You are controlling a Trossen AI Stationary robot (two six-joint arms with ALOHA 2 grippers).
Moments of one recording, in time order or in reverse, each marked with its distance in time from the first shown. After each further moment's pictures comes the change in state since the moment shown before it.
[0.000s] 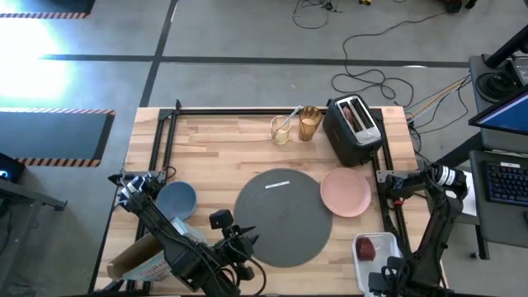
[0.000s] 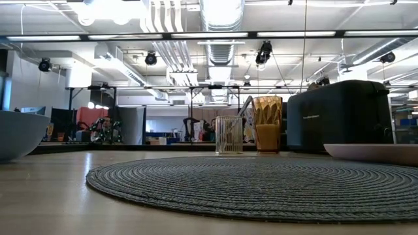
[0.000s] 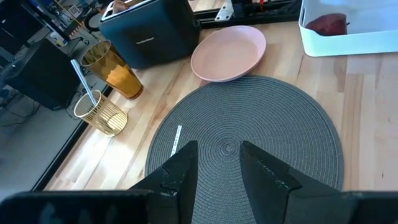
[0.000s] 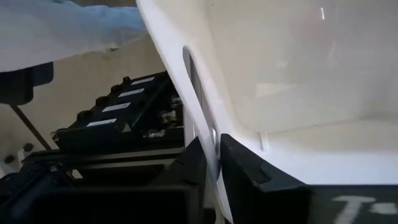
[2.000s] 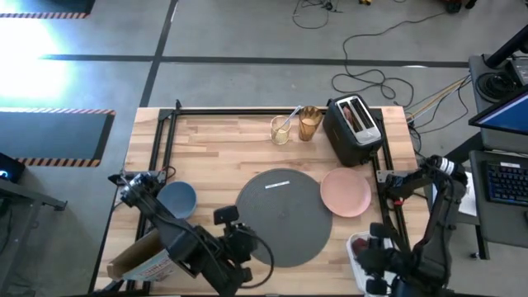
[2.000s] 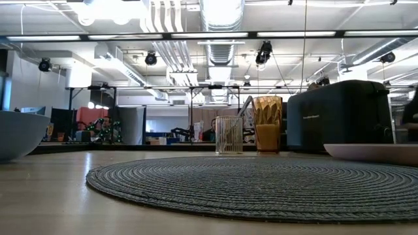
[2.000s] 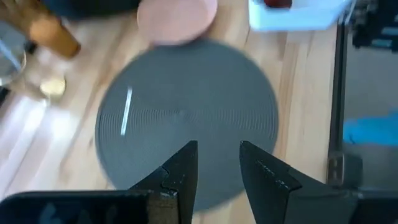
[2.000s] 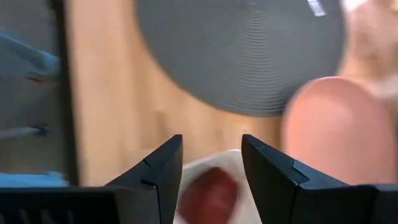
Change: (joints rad) left arm 0.062 0.000 0.207 -0.106 0.374 0.045; right arm -0.106 -0.073 0.241 -0.589 0.796 -0.292
